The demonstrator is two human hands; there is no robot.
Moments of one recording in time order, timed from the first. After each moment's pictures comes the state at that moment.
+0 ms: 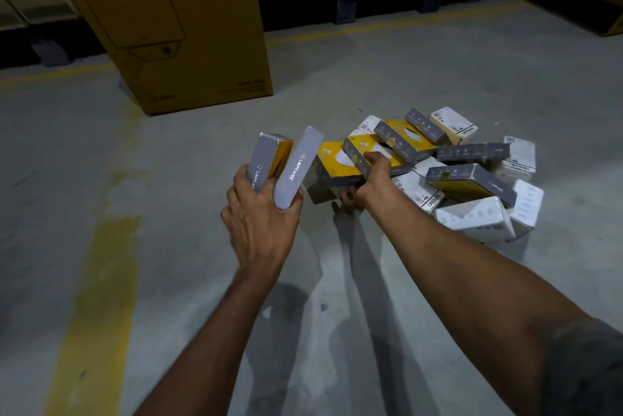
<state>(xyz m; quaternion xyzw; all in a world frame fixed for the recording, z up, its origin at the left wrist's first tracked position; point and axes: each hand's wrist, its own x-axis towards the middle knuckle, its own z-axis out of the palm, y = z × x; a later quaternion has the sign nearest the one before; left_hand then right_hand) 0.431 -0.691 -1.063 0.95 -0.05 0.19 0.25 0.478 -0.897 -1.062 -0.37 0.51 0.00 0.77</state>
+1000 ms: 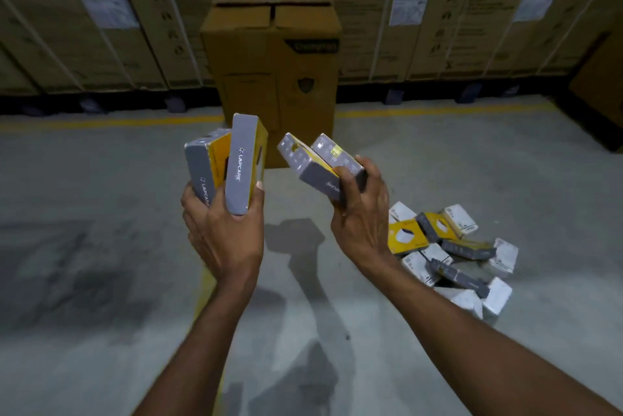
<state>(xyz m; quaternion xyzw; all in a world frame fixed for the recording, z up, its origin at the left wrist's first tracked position) 0.406 -0.555 -0.704 0.87 0.17 0.28 0.38 0.416 -0.746 -0.739 -0.92 0.01 -0.32 0.22</state>
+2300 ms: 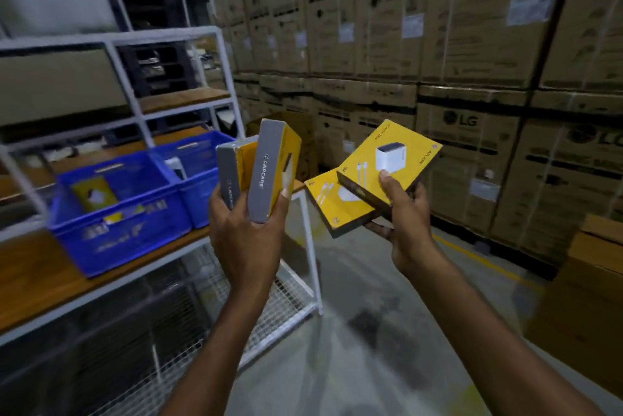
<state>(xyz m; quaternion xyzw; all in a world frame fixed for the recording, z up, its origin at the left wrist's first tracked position) -0.044 -0.101 -0.050 0.72 0.35 0.58 0.19 0.130 -0.230 -0.050 -0.52 -0.13 0.18 0.82</state>
